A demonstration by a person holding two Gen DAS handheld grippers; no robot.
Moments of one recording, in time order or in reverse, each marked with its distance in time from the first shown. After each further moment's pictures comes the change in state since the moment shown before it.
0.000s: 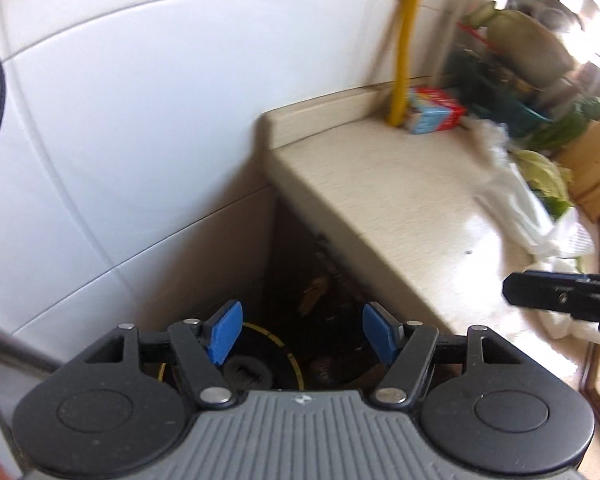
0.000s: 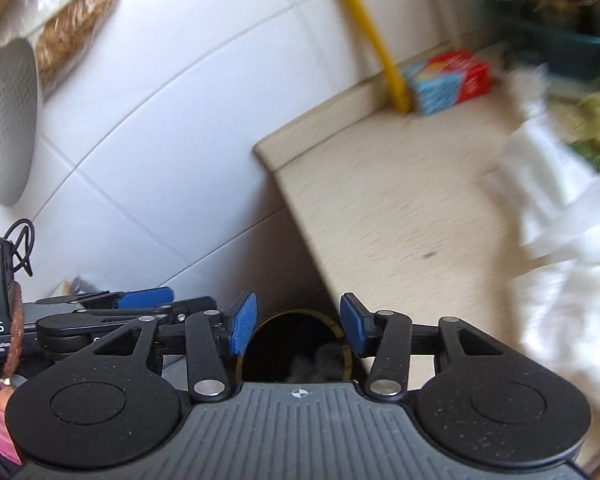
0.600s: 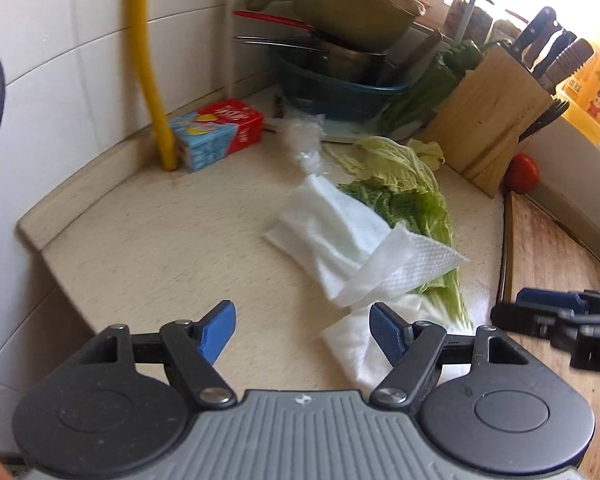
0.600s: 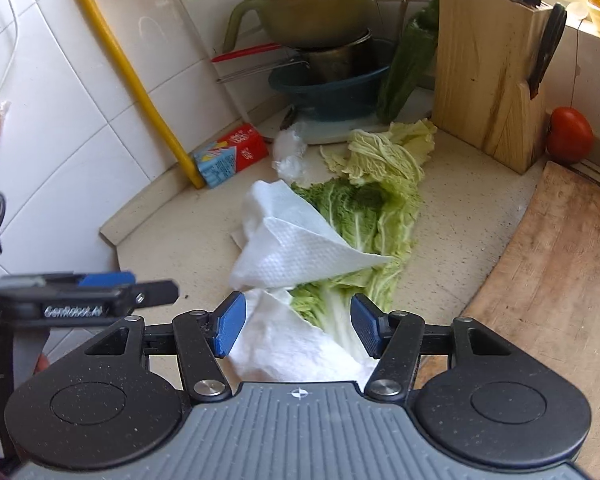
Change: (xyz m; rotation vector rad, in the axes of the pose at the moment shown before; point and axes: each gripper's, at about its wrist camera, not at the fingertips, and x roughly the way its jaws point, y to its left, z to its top) left arm 0.034 -0.189 0.046 0.226 0.013 -0.170; right arm -0.105 -0.148 -0.015 0.140 -0.151 -0.233
